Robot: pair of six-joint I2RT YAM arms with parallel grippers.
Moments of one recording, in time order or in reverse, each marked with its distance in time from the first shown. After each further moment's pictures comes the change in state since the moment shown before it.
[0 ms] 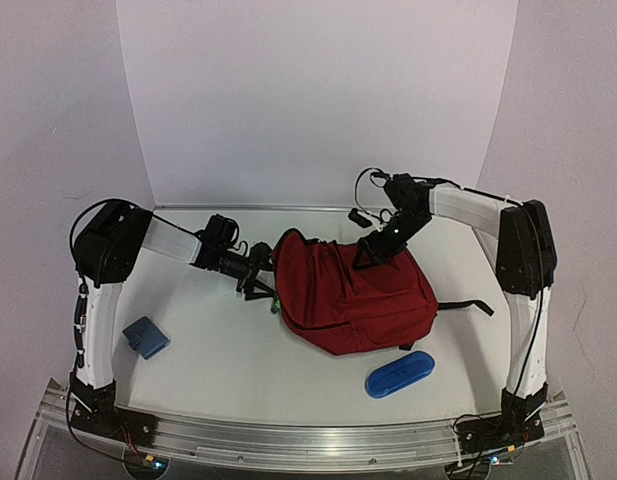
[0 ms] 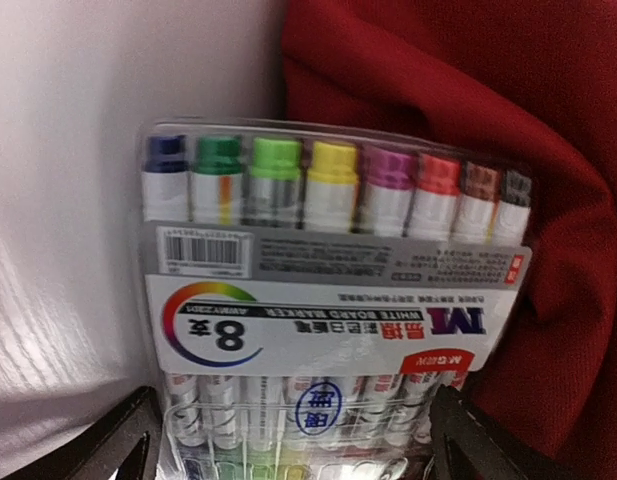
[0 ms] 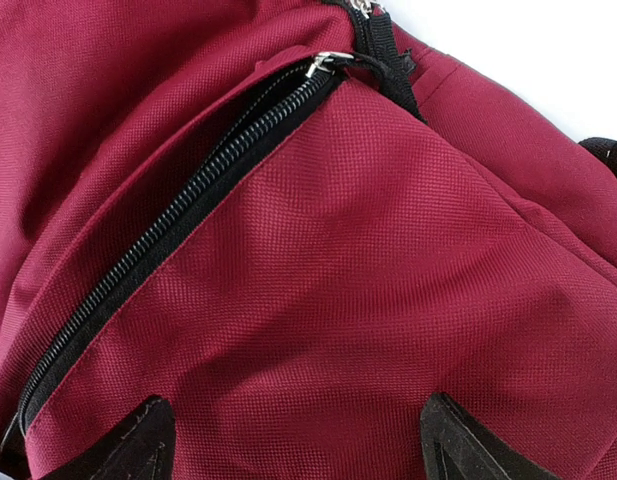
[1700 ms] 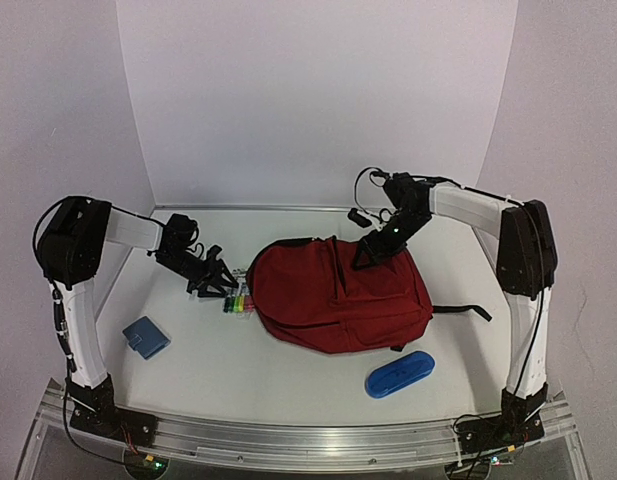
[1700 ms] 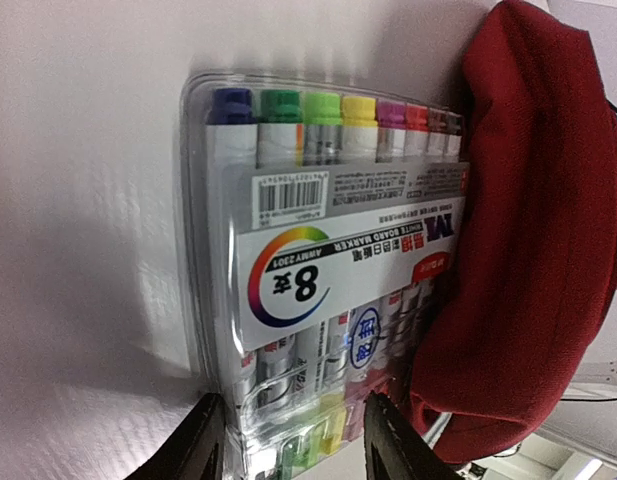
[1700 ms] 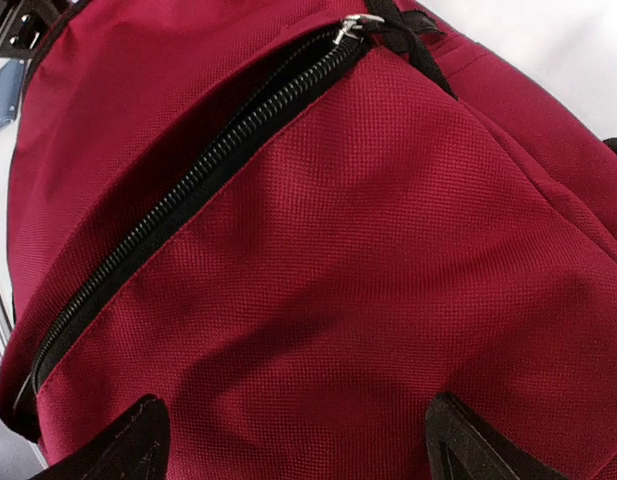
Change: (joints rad) left arm 0.197 -0.191 -0.106 -0.467 -0.236 0.428; right arm 0.006 -0.007 0.006 -0.030 -0.009 0.012
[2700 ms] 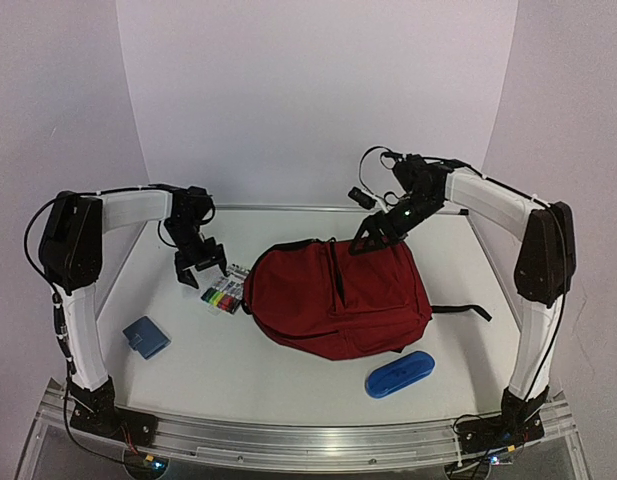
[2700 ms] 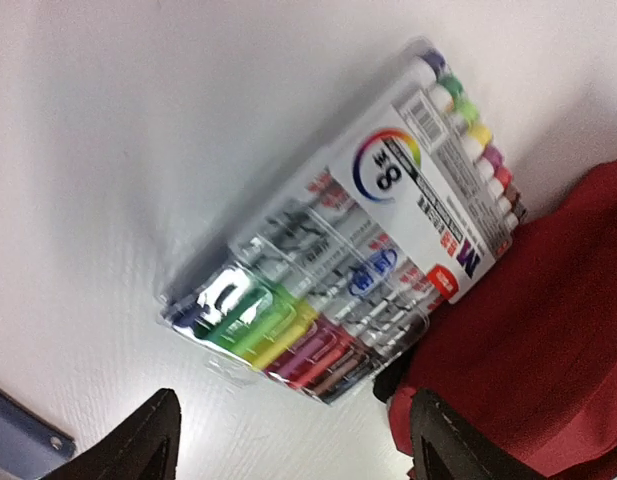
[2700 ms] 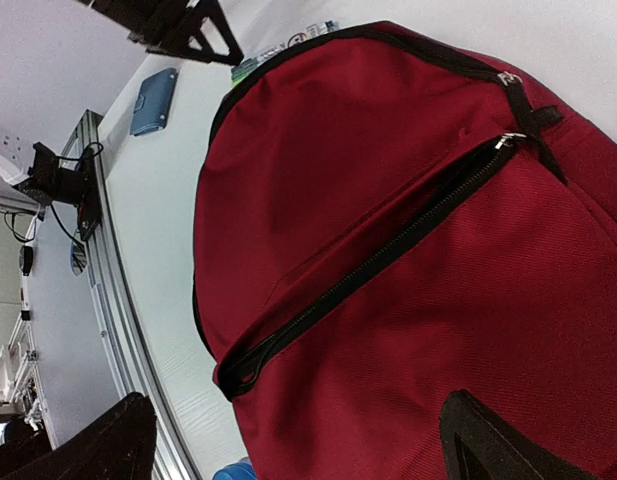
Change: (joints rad) left arm -0.132 -0.025 0.329 -0.568 -0.560 -0.296; right arm -0.007 -0.134 0.019 -0.100 -0.269 0.013
